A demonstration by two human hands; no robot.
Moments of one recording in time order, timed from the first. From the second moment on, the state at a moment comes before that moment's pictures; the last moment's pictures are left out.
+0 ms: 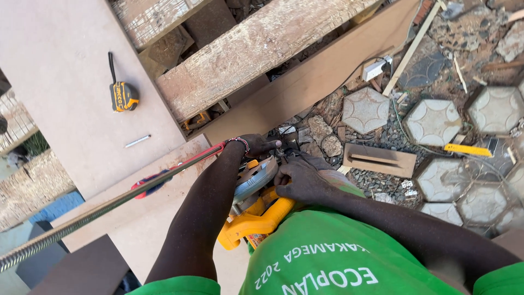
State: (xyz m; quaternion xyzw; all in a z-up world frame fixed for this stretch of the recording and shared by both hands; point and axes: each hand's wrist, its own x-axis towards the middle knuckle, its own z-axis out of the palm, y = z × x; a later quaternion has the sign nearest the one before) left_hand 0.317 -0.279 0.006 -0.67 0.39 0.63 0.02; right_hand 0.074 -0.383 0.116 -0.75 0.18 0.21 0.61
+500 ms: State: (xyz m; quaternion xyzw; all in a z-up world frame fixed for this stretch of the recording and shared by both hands) left_hand 0.318 -0.274 -0.008 -0.68 0.38 0.63 0.02; right_hand 0.131 -0.386 0.165 -0.81 0.12 0.42 0.40
